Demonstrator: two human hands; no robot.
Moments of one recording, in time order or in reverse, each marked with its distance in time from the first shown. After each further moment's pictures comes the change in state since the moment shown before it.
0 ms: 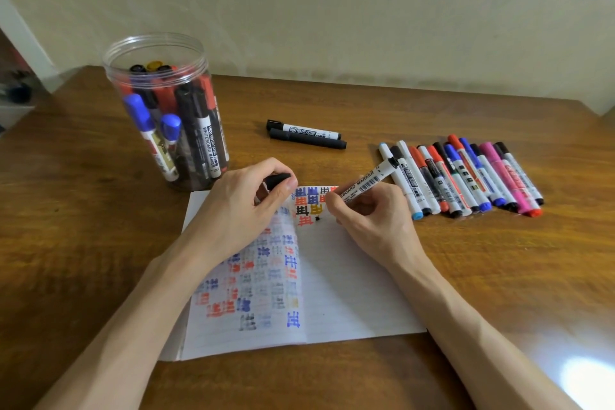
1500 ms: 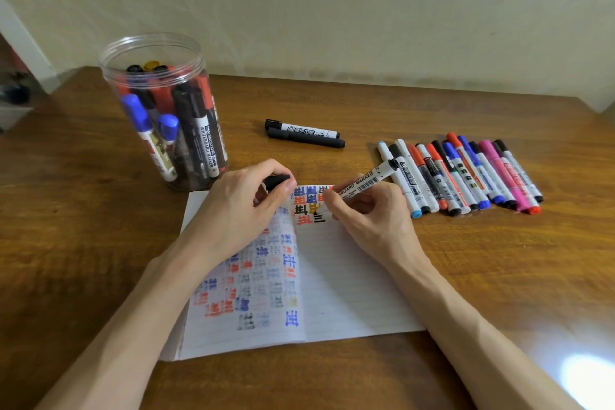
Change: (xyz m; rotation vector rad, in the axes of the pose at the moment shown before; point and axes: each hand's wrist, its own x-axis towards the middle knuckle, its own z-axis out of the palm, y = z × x) left_hand 0.000 -0.002 0.002 0.024 -0.003 0.019; right_hand 0.000 0.002 -0.001 0.018 -0.002 0.034
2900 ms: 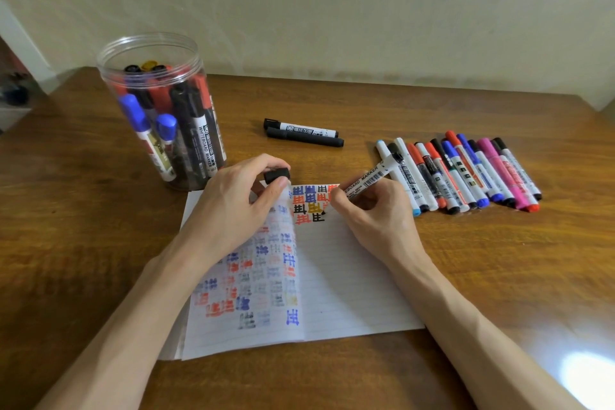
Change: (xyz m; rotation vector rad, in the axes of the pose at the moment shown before) left_hand 0.000 -0.002 -0.001 0.011 0.043 -0.047; right_hand -0.001 -0.001 -0.002 -0.034 0.055 0.008
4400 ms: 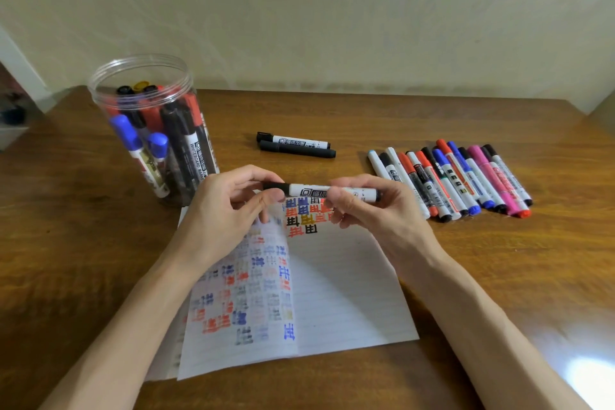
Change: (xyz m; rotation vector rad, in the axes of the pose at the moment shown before) left_hand 0.002 0.014 -0.009 -0.280 0.023 -0.036; right_hand 0.006 0.001 -0.028 0.583 -0.220 0.108
